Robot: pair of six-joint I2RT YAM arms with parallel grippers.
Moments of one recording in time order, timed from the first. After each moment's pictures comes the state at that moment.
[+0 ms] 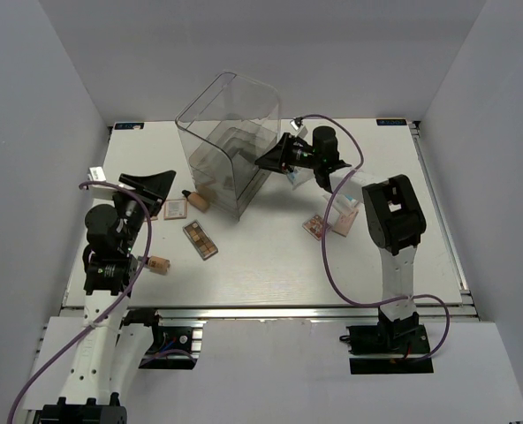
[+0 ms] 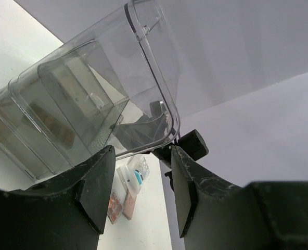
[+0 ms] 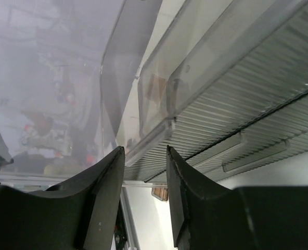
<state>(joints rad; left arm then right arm) -0.02 0.64 0.67 0.01 0.19 -1.06 0.40 2.11 1.43 0.50 -0.83 0.94</state>
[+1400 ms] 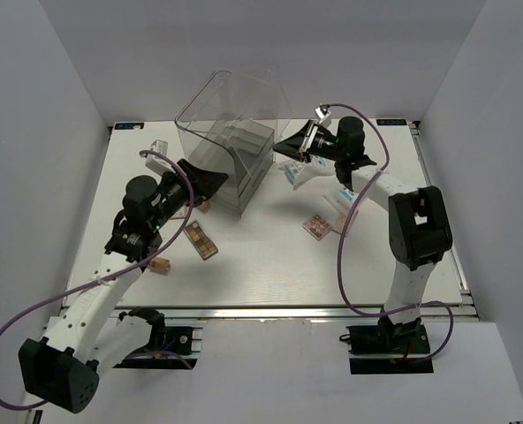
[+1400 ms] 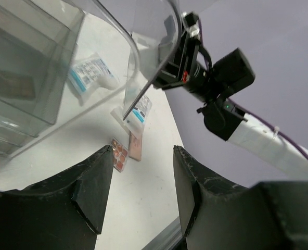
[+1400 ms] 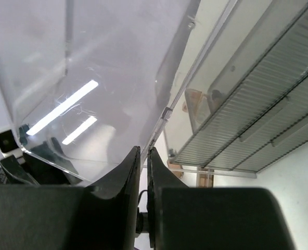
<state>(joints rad) -0.34 0.92 0.80 0.06 0.25 -0.85 0.33 1.92 1.33 0.53 -0.84 1.15</state>
